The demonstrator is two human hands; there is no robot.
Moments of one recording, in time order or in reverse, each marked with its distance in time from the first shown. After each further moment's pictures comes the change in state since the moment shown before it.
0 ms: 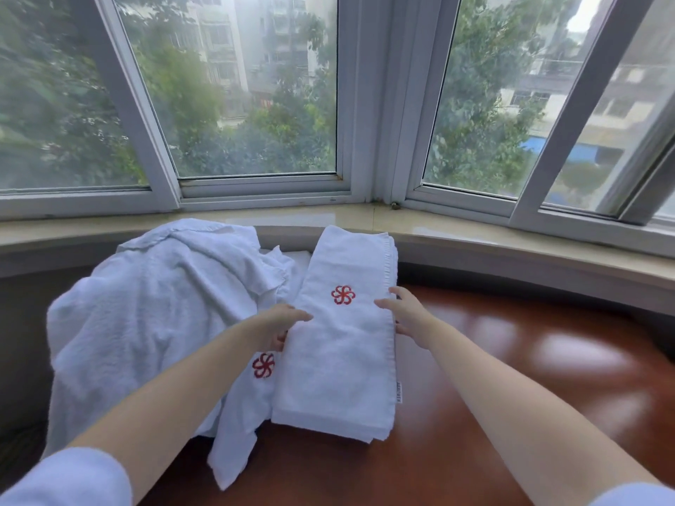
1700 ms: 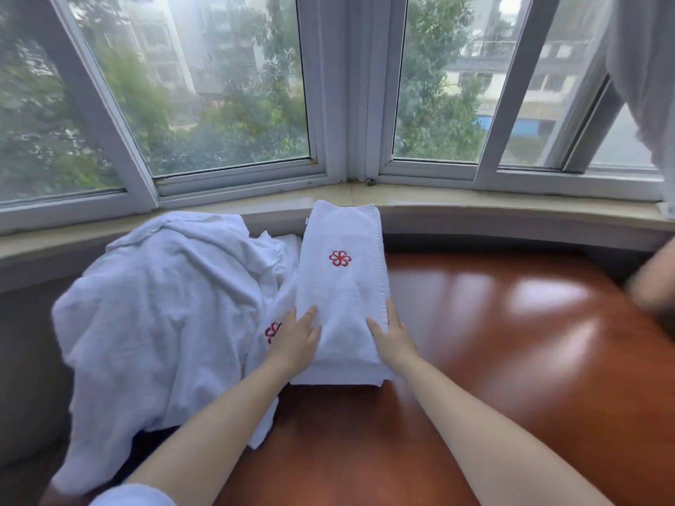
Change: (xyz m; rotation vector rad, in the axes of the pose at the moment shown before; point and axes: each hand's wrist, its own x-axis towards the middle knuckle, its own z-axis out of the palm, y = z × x) left_hand -0.018 -0.090 0.032 0.715 0.230 0.517; right_hand -0.088 0.092 0.069 -0.358 0.309 -0.045
